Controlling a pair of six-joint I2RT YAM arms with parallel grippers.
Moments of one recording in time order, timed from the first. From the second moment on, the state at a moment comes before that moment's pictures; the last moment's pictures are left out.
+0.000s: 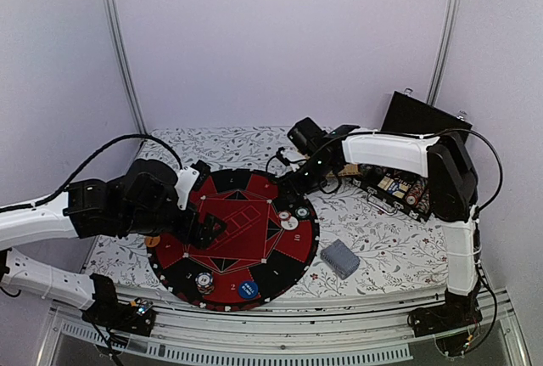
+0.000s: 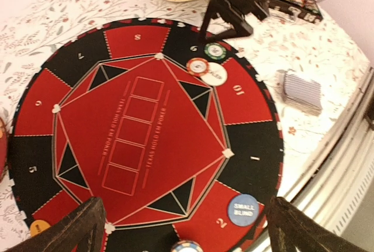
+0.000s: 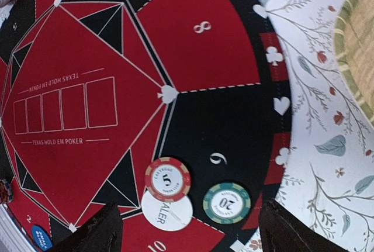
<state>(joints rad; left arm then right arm) -1.05 1.01 0.85 -0.57 -0.25 -0.38 0.77 2.12 1.73 -0.70 -0.12 0.18</state>
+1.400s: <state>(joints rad) -0.99 0.97 0.77 -0.57 -0.30 -0.37 0.88 2.35 1.94 -0.83 0.05 0.11</state>
